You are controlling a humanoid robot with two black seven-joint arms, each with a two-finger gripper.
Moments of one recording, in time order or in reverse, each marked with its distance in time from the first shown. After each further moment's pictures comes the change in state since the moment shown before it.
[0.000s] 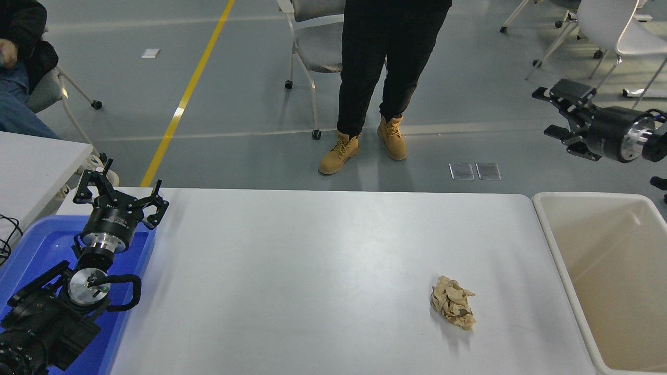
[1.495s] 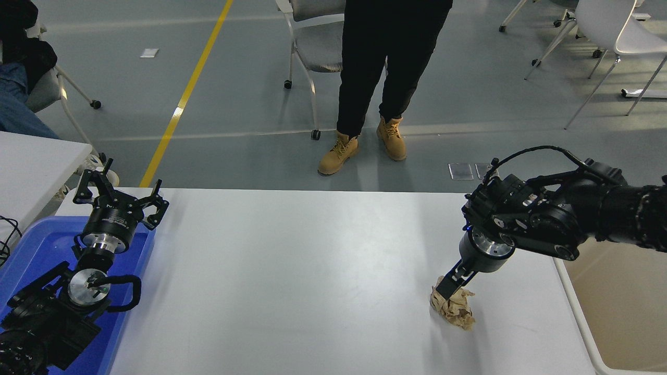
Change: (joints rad) left arm 0.000 0.000 0.000 0.000 0.000 0.000 0.000; right arm 0.080 0.480 -0.616 0.212 -0.554 0.110 -0.001
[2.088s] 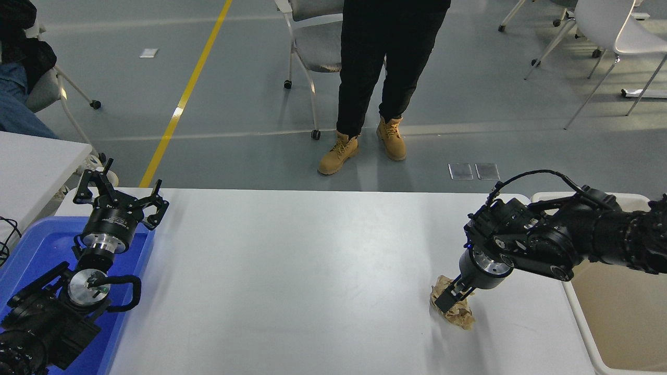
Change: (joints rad) left arm 0.000 0.000 0.000 0.000 0.000 0.000 0.000; right arm -0.116 0.009 0.018 -0.077 0.006 -0.079 0.000
